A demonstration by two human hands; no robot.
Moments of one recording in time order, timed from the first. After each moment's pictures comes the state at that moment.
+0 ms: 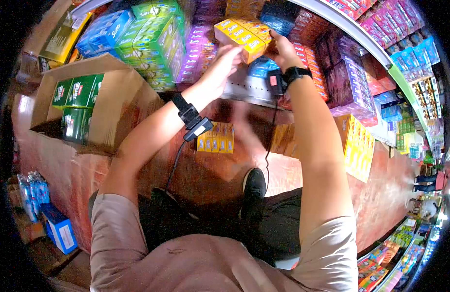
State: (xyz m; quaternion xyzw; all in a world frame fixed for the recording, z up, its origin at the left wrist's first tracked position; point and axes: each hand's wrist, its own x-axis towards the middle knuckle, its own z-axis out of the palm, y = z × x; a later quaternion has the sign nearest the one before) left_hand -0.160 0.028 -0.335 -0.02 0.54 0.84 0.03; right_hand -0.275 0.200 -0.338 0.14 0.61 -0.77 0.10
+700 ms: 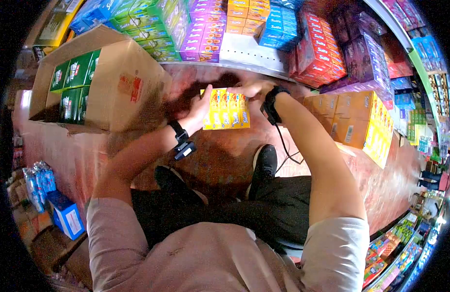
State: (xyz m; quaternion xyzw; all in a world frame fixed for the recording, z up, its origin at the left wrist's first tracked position) left_hand -0.047 -0.039 -0.595 -0.26 0.69 0.67 0.11; right_hand -0.143 0.169 -0.515 -0.08 0.70 -0.40 0.58
